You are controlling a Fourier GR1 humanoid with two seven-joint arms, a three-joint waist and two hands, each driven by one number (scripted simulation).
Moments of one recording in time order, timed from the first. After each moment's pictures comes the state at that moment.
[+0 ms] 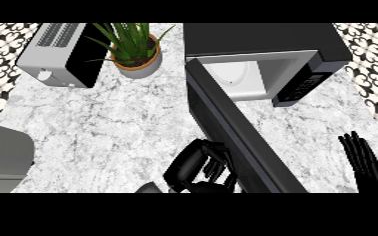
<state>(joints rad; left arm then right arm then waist) -0.25 0.00 -0.74 -1.29 -0.12 0.17 -0.21 0.19 -0.30 -0.21 -1.24 -0.03 0.34 -0.87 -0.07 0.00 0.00</state>
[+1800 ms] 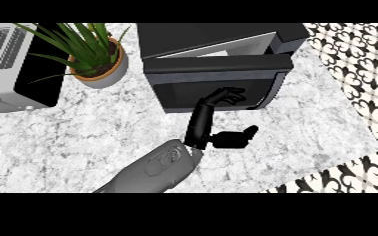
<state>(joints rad) -0.71 0.00 -0.91 -0.98 0.60 0.78 -0.41 0.23 -0.57 -0.23 -1.81 -0.38 0.50 -0.55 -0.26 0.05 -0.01</state>
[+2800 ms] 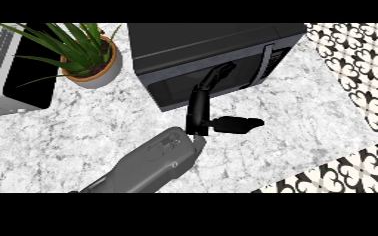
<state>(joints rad) -0.79 0.00 -0.86 -0.96 0.81 0.87 -0.49 0.06 -0.72 -0.38 -1.82 -0.22 0.40 -0.58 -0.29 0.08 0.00</state>
